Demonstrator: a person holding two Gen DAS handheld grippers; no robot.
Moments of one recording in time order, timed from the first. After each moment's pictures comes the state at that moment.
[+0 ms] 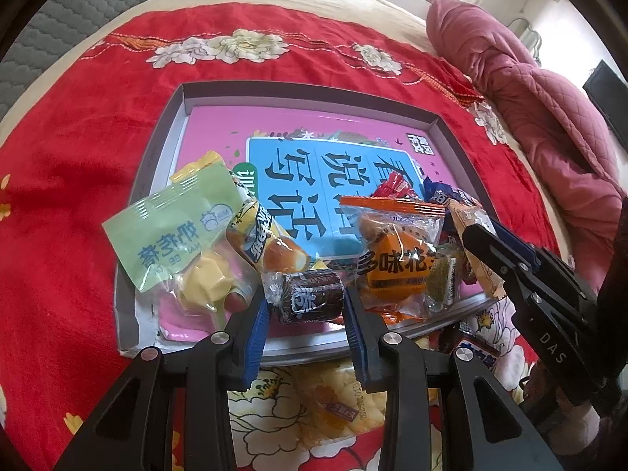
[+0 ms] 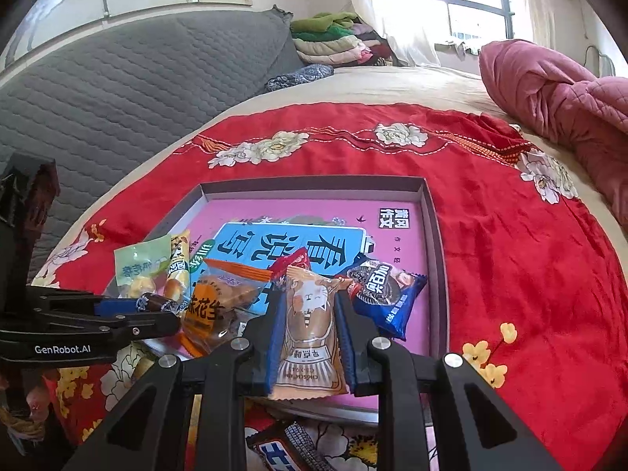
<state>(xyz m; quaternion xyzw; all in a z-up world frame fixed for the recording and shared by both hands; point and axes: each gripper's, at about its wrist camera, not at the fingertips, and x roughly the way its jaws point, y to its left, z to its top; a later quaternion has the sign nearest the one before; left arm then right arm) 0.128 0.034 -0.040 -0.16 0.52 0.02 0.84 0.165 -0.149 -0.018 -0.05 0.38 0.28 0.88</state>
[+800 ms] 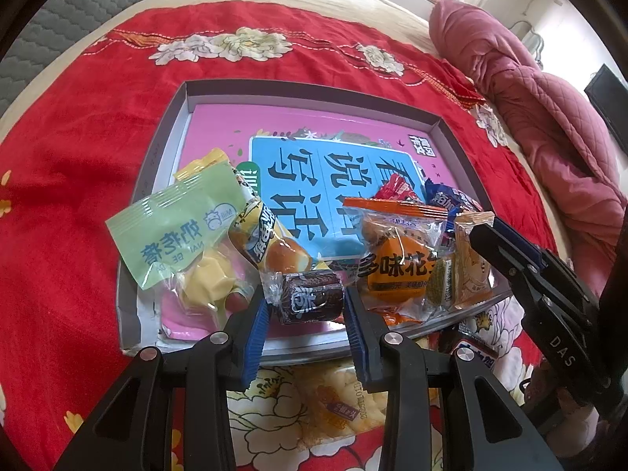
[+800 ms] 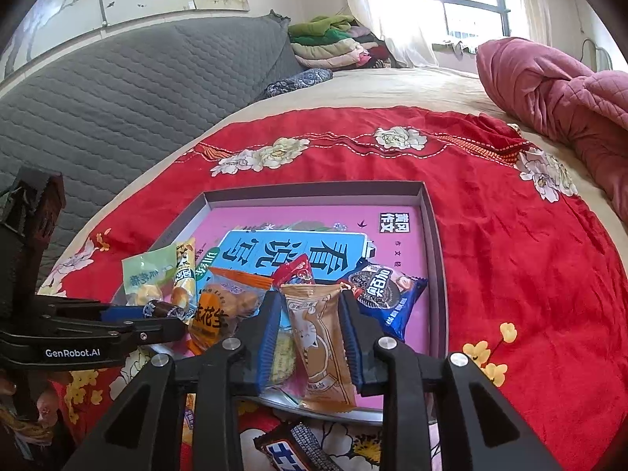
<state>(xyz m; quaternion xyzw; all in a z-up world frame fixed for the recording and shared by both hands) 0.126 0.036 -0.039 -0.16 0.52 0.02 0.84 0.164 -0.151 -0.012 -0.04 0.38 0.29 0.88</state>
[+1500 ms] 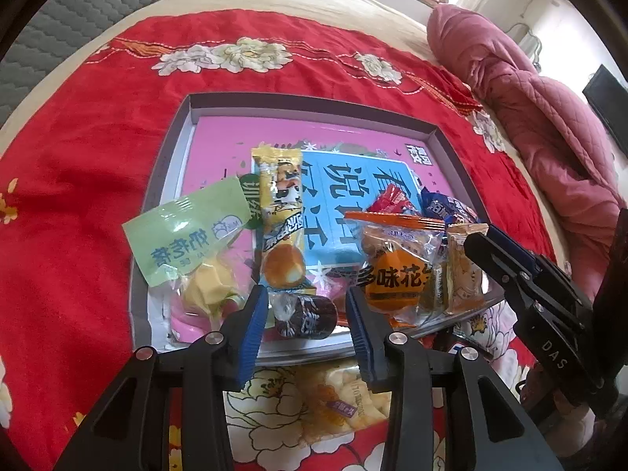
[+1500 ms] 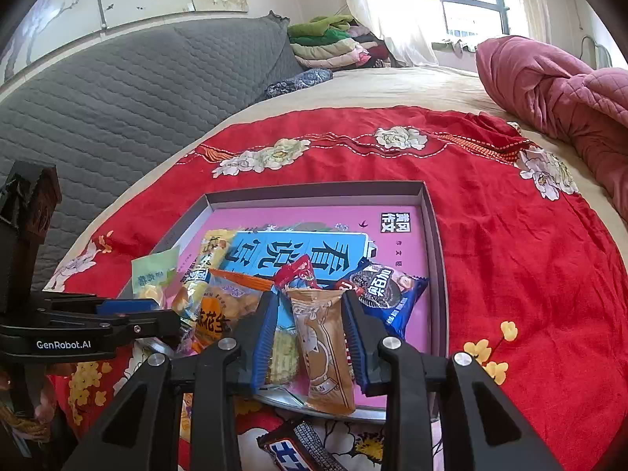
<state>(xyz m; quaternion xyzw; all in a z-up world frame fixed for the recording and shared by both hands) 0.125 0.039 -0.029 -0.16 0.51 0.02 0.84 0.163 -0.152 -0.010 -0.03 0.38 0.29 0.88</state>
